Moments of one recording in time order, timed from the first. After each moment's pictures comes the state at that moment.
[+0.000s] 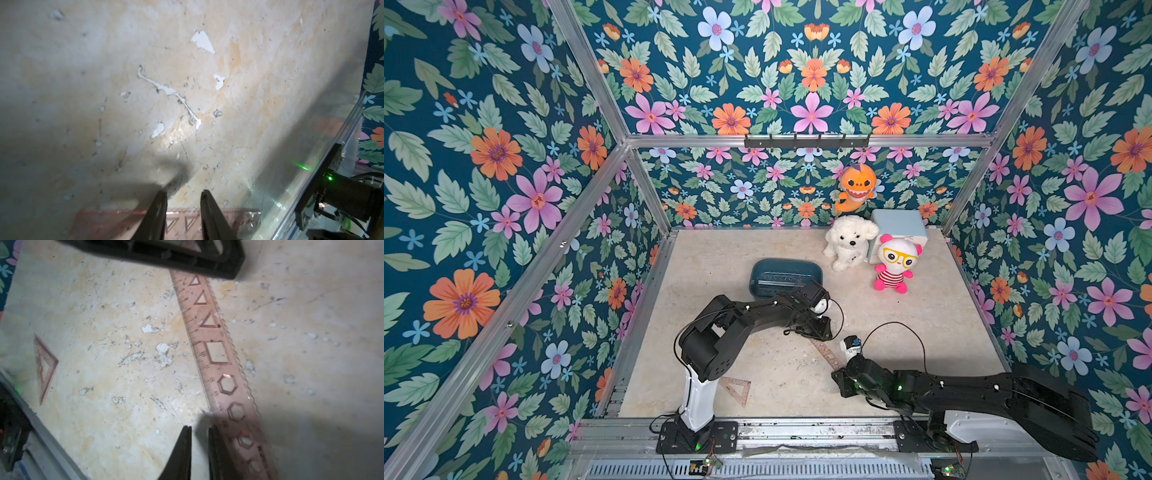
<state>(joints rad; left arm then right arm) -0.83 1.95 1.21 -0.39 0.40 -0.44 1.15 1.20 0.29 0.02 0.18 0.87</state>
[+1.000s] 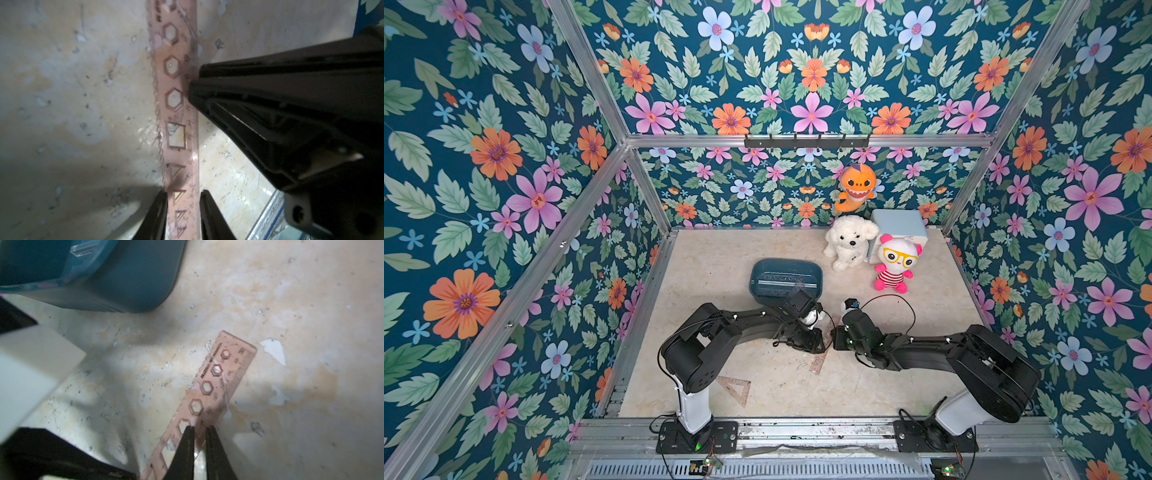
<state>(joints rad) -0.83 1.84 1.01 -0.32 0.48 -0.44 0.77 1.59 0.54 0.24 0.05 0.68</state>
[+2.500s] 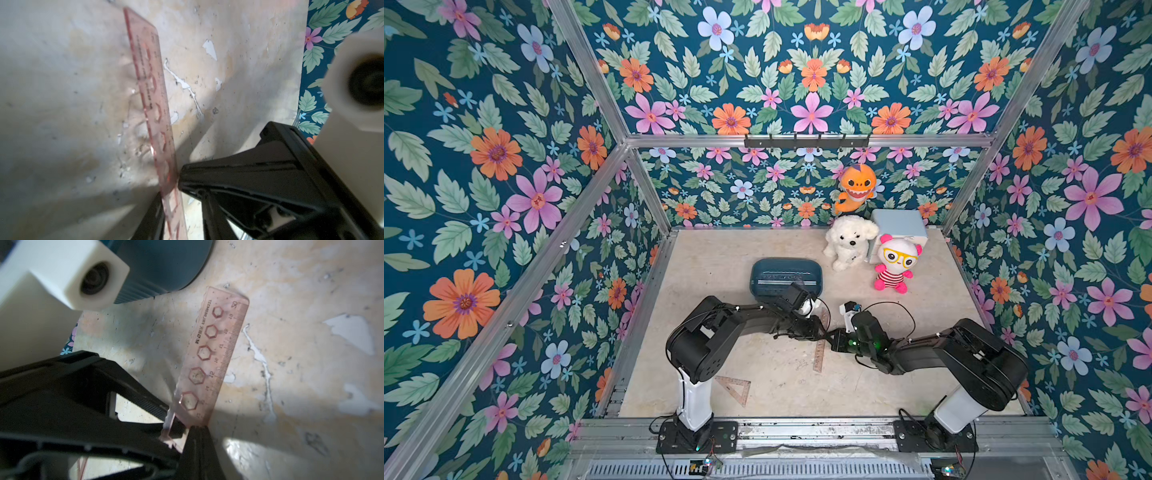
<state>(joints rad) -0.75 1.90 1.00 -0.10 0.56 -0.57 0.72 1.64 0.43 0.53 -0.19 0.76</state>
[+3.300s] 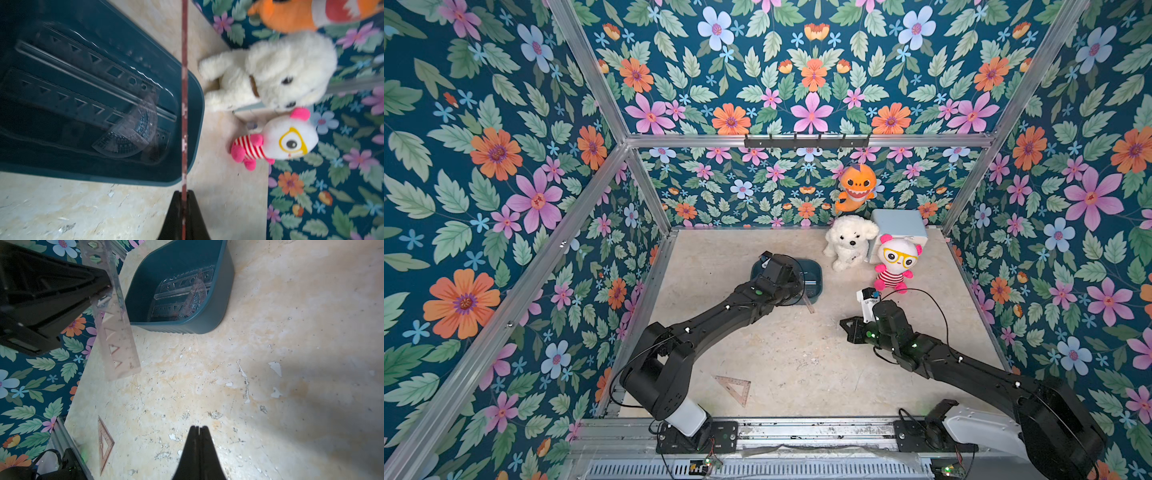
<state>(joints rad) -0.68 1.58 1.09 -0.16 -0.12 -1.13 0.65 1.16 0.50 0.06 -0.16 0.63</state>
